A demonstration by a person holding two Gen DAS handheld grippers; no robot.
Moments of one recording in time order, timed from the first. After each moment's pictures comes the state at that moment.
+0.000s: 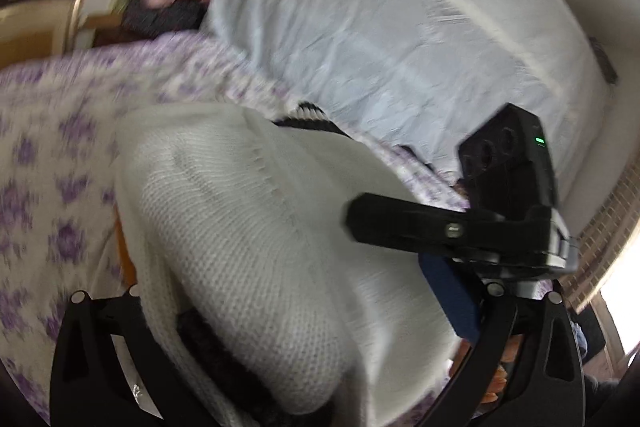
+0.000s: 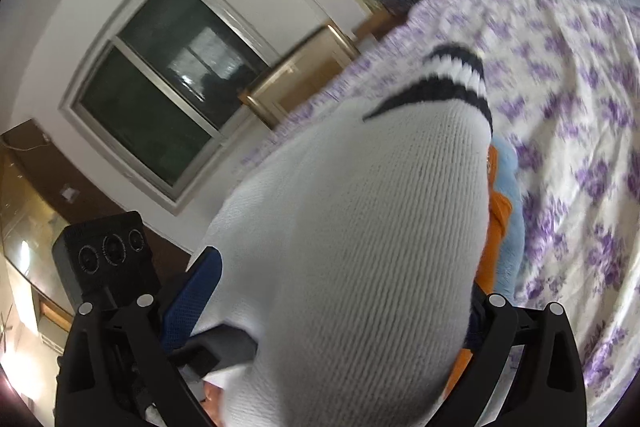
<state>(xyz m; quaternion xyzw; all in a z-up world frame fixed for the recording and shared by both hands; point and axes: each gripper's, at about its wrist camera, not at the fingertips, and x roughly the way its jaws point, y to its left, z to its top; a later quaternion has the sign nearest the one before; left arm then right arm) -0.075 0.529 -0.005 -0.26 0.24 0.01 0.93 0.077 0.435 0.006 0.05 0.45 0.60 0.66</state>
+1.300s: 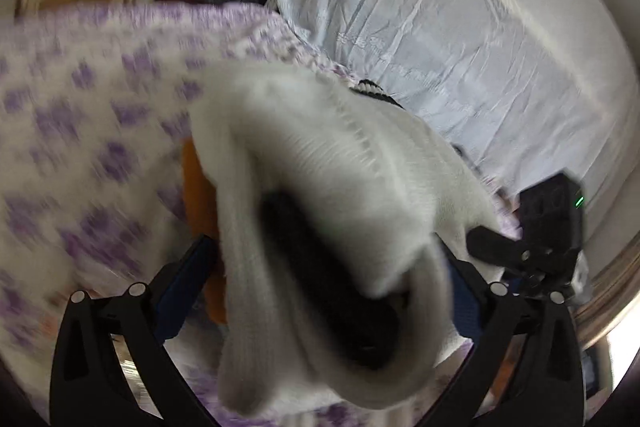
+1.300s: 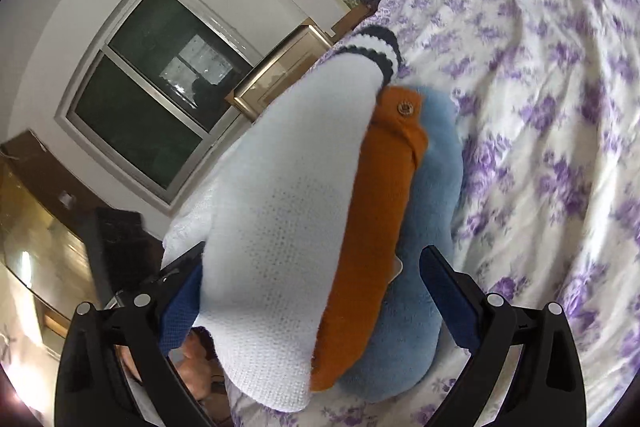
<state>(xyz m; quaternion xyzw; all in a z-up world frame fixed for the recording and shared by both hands) -0.105 0.533 -0.043 -0.33 0.26 0.08 0.90 0.090 0.368 -0.036 0.08 0.46 0.59 0.66</state>
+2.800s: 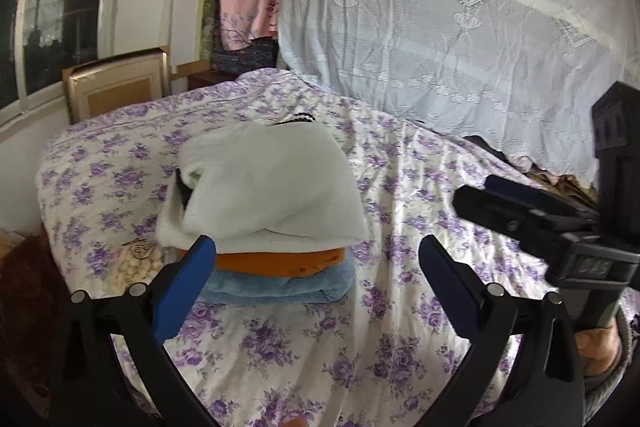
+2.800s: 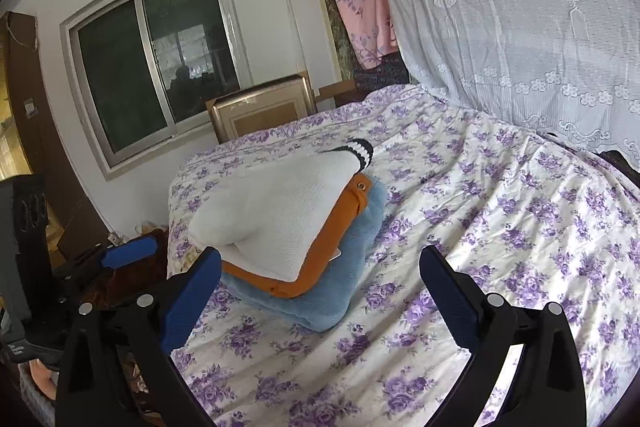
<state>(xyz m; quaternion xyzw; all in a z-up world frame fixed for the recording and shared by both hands) -0.155 0.346 0.057 -0.15 0.25 0.23 0.93 0.004 0.252 0.075 -0.08 0.27 0.54 0.79</state>
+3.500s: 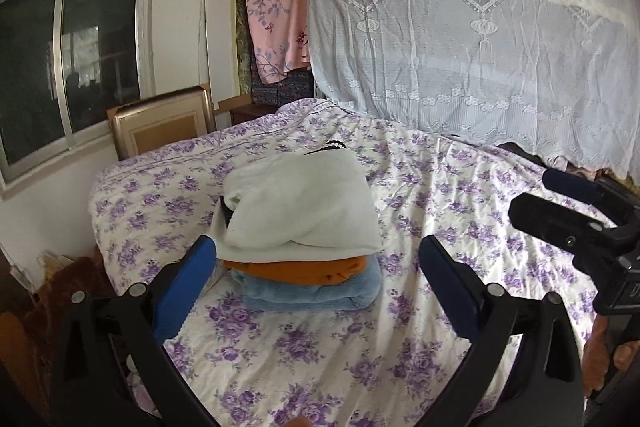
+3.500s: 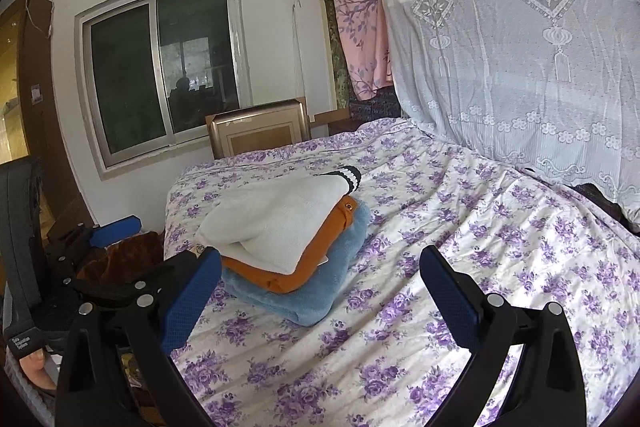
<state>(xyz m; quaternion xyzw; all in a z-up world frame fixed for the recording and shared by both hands) -0.169 0.306 0.079 -0.08 0.22 0.32 0.92 -0.030 0.207 0.098 -0.09 0.21 0.53 0.82</state>
